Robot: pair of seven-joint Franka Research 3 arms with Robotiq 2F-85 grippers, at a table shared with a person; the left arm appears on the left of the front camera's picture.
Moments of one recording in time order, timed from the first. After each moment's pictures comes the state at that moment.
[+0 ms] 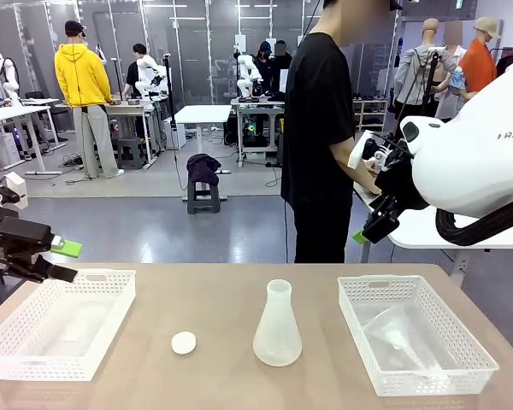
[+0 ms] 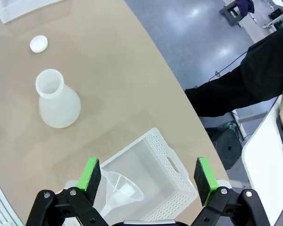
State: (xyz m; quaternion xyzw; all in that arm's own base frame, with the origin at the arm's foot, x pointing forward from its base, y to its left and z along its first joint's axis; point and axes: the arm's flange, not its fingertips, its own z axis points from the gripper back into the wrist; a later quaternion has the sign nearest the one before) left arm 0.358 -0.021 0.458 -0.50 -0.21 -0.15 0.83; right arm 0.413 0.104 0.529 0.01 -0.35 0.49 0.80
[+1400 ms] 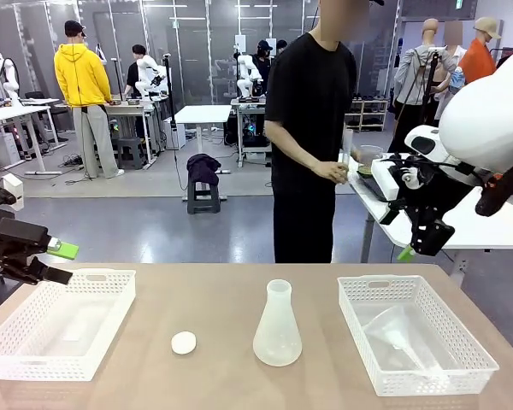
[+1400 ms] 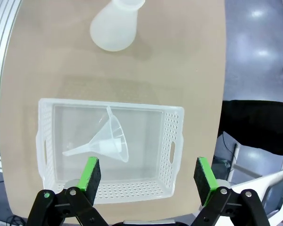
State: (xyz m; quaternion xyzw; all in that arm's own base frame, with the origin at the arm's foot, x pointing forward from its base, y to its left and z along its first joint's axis) left arm 0.356 -0.015 0.459 -0.49 -0.20 -0.14 0.84; right arm 0.443 0.058 0.519 0.01 -0.21 0.74 0.64
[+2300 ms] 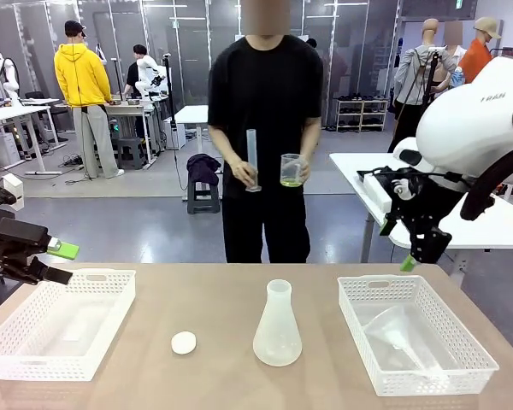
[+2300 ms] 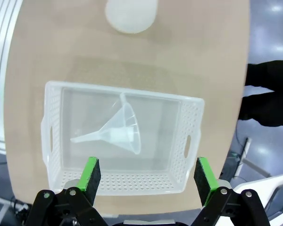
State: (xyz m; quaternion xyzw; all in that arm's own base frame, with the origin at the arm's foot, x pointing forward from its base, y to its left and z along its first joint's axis) left arm 0.356 -0.015 0.459 -0.49 -0.20 -0.14 0.84; right arm 0.446 0.067 0.498 -0.01 -0.14 0.76 0.63
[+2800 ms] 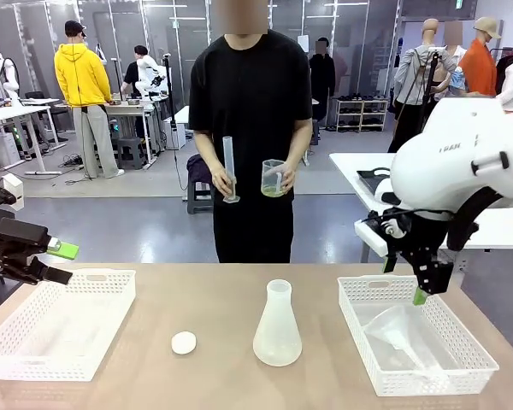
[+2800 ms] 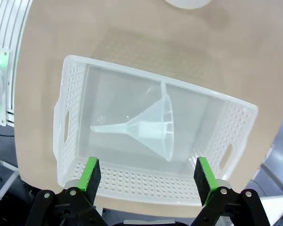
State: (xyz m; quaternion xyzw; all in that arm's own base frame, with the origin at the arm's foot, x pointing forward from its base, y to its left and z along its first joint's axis) left arm 0.356 -0.015 0.459 -0.49 -0.20 -0.14 0.84; right arm 0.450 0.077 0.437 0.00 -0.04 0.80 0.60
